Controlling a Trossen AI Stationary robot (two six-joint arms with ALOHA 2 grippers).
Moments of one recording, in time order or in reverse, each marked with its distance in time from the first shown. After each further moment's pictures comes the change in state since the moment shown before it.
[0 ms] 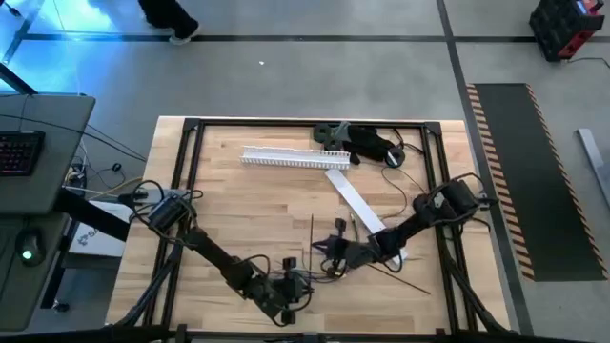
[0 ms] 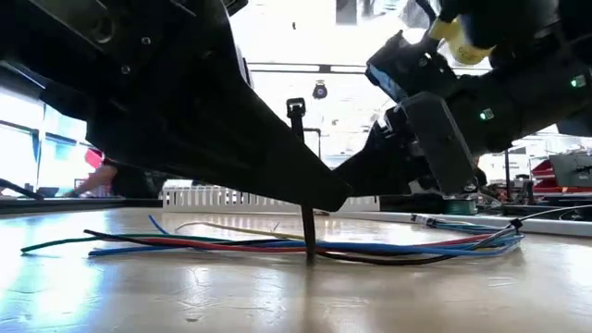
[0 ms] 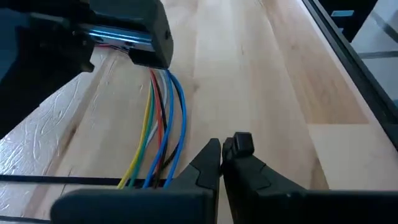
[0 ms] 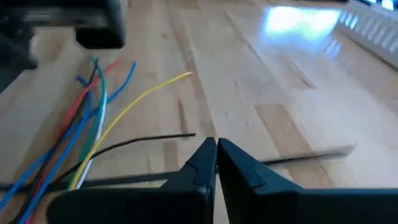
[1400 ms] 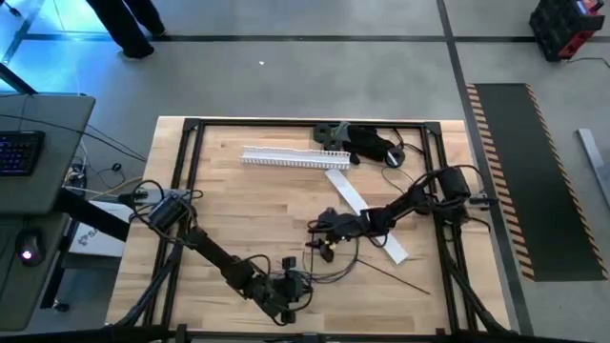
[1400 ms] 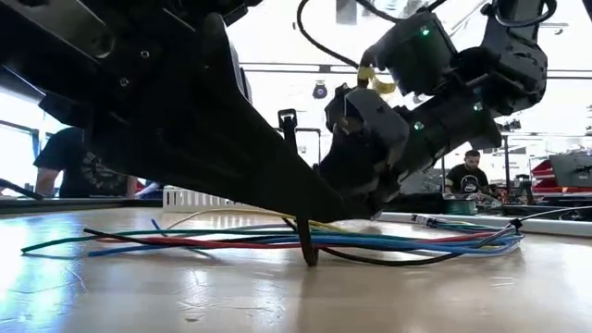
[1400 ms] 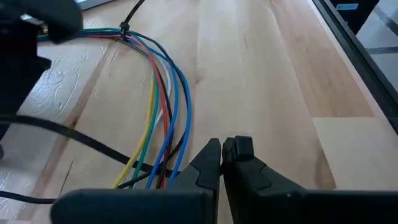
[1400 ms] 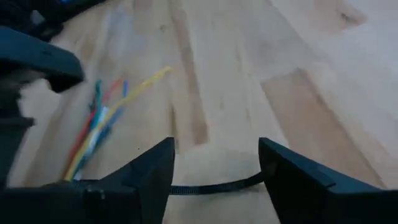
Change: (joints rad) left arm 0.002 -0.001 0.000 -0.027 0.008 -0.018; right arm -0.220 -0.004 -0.001 0.007 -0.496 0.241
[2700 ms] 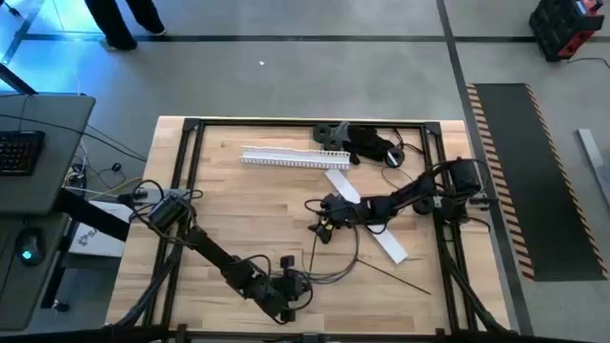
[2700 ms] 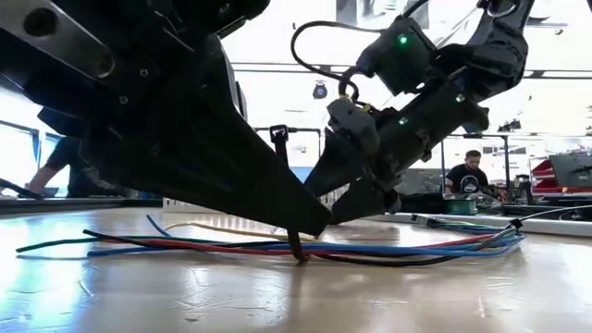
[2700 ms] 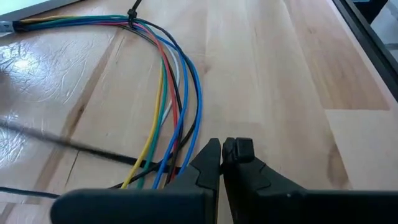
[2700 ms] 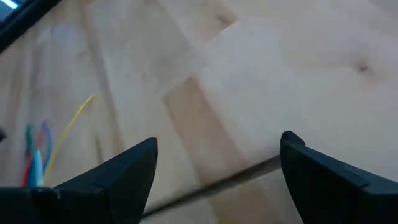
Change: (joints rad) left arm 0.000 -0.001 0.000 -0.038 -0.008 -0.034; right arm -0.070 -0.092 0.001 -0.280 0.018 0.215
